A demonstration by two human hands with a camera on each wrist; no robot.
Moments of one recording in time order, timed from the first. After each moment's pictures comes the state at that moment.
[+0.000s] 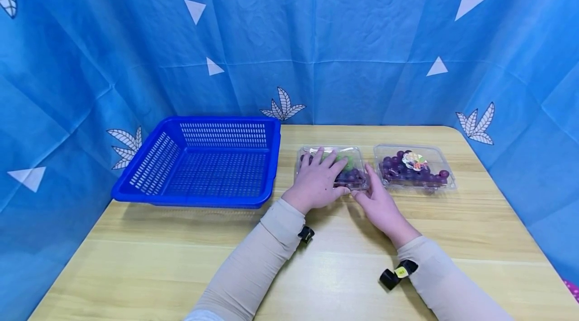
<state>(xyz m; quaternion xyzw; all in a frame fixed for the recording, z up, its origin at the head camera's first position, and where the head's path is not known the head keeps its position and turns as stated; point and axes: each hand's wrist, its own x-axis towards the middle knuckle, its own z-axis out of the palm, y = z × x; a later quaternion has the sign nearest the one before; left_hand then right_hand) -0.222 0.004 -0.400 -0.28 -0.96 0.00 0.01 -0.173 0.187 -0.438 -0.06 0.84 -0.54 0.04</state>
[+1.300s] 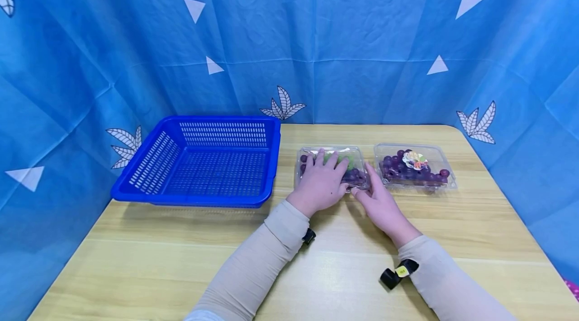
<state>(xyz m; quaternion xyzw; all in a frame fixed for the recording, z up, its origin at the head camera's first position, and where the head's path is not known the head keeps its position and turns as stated) -0.218 0.014 -0.403 -0.28 -0.96 0.00 0.05 -0.176 0.190 -0.450 -0.06 0.84 -0.54 0.02</state>
